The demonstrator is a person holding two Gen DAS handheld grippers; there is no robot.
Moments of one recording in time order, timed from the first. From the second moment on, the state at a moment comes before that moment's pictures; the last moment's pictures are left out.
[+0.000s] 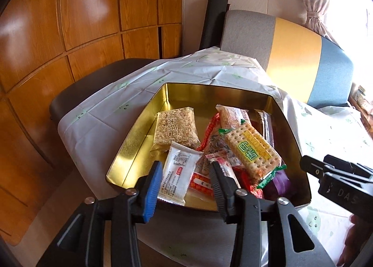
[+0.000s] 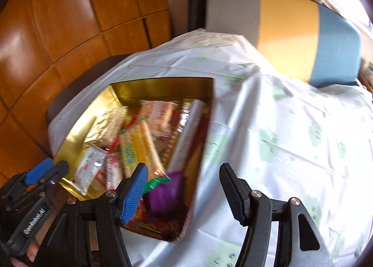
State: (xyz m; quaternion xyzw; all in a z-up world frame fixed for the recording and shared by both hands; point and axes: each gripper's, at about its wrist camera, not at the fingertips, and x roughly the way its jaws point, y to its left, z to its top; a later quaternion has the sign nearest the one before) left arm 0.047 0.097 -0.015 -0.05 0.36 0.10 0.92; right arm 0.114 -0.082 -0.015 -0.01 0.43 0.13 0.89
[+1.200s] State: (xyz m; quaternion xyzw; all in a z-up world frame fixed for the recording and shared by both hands) left arm 0.021 0.074 -0.005 -0.04 0.35 0.11 0.93; right arm 0.049 -0.100 -0.016 -0.03 0.37 0.07 0.93
